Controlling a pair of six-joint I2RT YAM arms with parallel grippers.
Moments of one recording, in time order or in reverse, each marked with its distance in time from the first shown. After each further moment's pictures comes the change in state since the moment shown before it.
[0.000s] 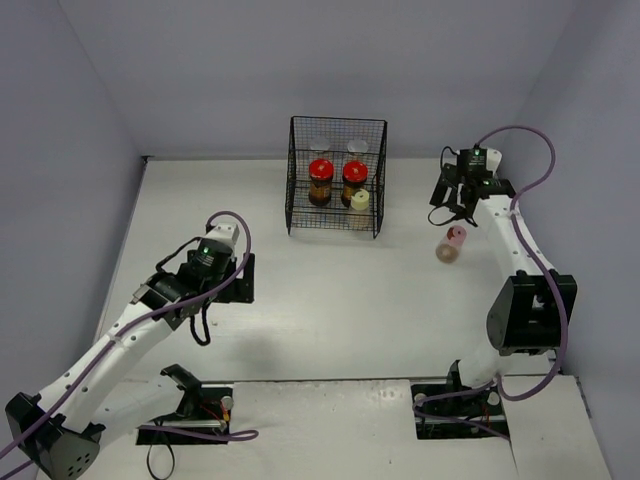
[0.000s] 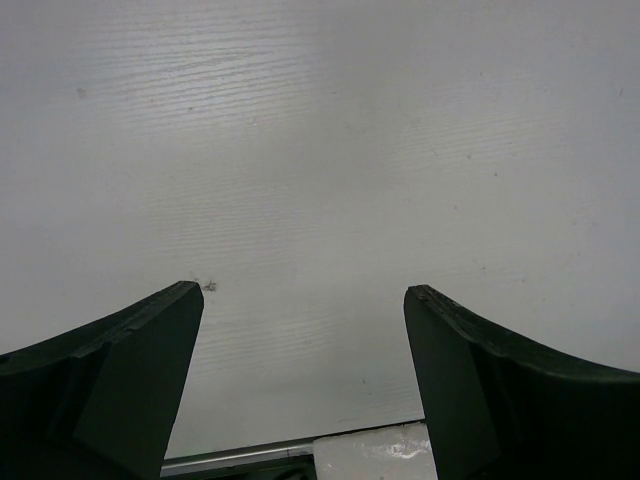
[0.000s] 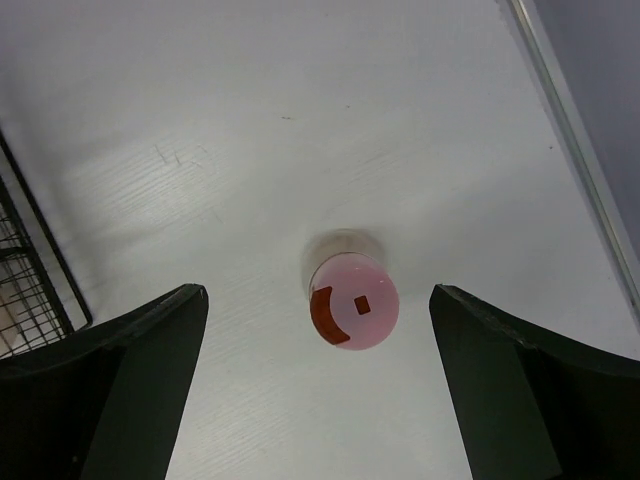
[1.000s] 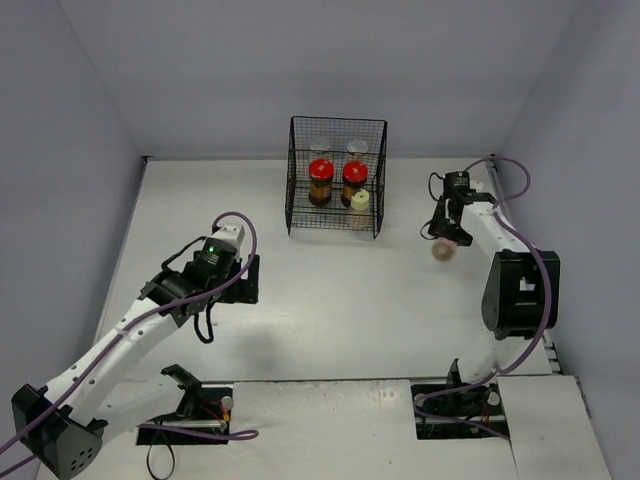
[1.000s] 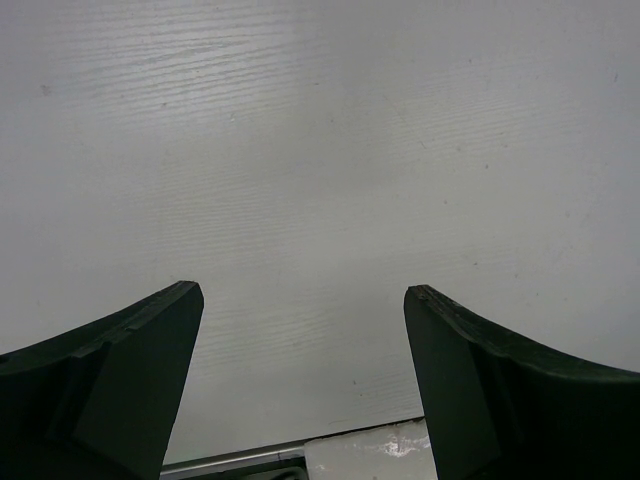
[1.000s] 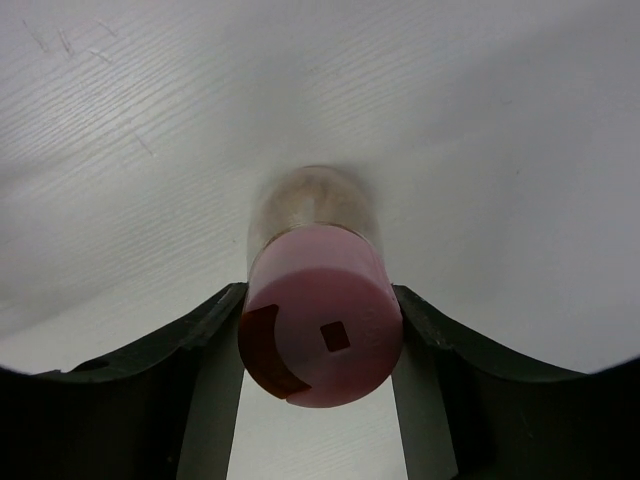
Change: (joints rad) left arm 0.000 0.034 -0.019 0.034 0.042 0.000; right arm -0.013 0.135 -0.147 0.026 -0.037 0.023
